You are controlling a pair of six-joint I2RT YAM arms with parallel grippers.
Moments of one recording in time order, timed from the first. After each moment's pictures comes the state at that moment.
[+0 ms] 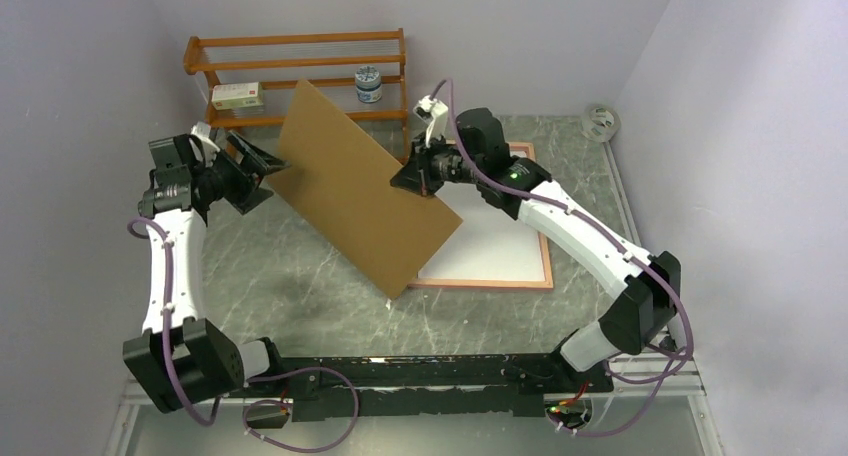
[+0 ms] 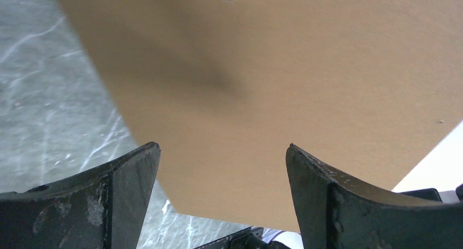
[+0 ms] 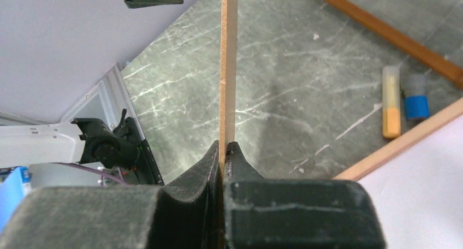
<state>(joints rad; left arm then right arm) 0.33 1.23 1.17 -0.65 0.64 -0.68 0.66 1.51 1.43 -0.29 -0.49 0.28</state>
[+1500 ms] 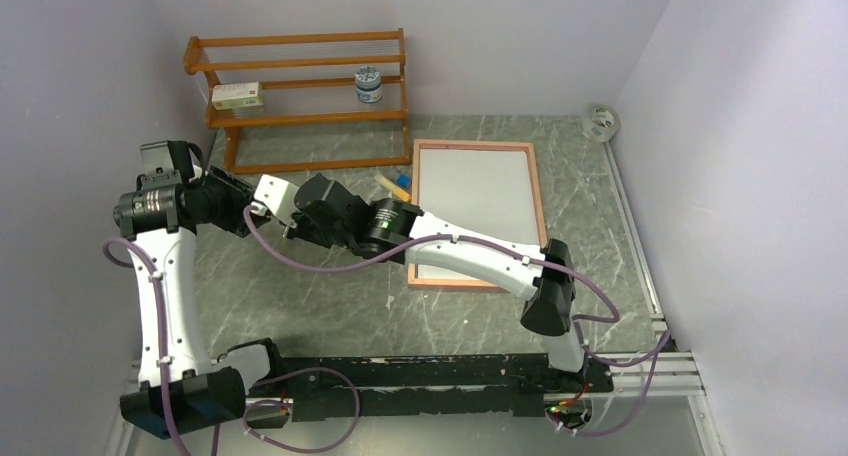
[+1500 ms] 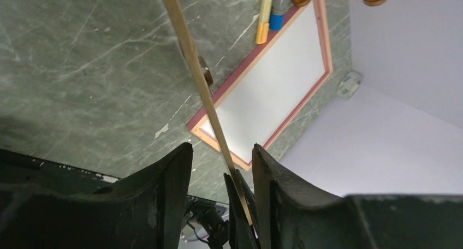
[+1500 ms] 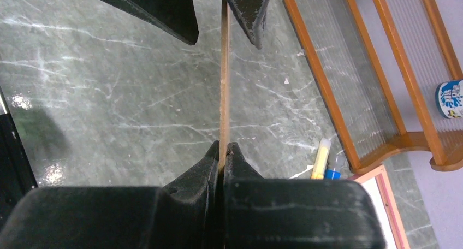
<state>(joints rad) 0.25 1.10 1.41 -1.21 0.37 -0.92 1.24 1.97 2.02 -0.55 0.23 -0.29</state>
